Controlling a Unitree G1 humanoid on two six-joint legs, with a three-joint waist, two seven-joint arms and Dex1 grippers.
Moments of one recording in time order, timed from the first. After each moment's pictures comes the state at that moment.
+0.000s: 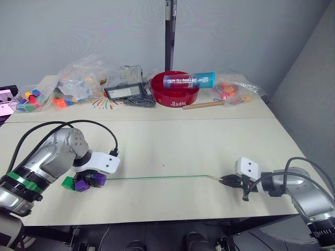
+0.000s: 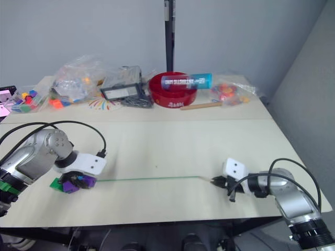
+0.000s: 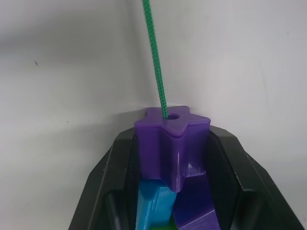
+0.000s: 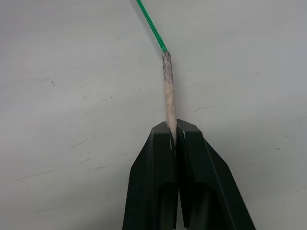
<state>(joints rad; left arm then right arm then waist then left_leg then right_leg) -0.65 1.13 -0.50 0.06 0.27 0.23 -1.60 -0.18 -0.85 0.08 -0.05 0.18 0.22 1.13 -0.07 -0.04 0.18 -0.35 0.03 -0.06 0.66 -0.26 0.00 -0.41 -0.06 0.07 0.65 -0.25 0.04</state>
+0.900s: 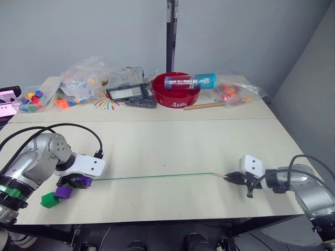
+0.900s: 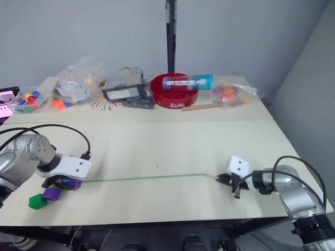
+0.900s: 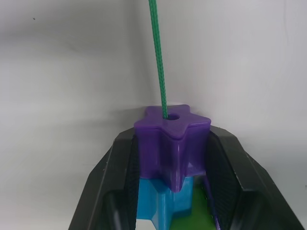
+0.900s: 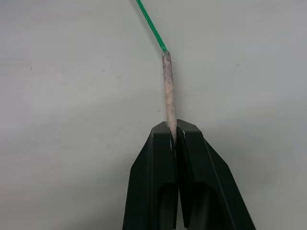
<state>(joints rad) -0.55 1.15 -0.39 0.10 0.31 0.17 -1.53 -0.23 -0.89 0.08 0.10 0.17 0.13 1.14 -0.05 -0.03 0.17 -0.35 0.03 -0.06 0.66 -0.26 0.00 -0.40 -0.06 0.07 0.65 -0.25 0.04</state>
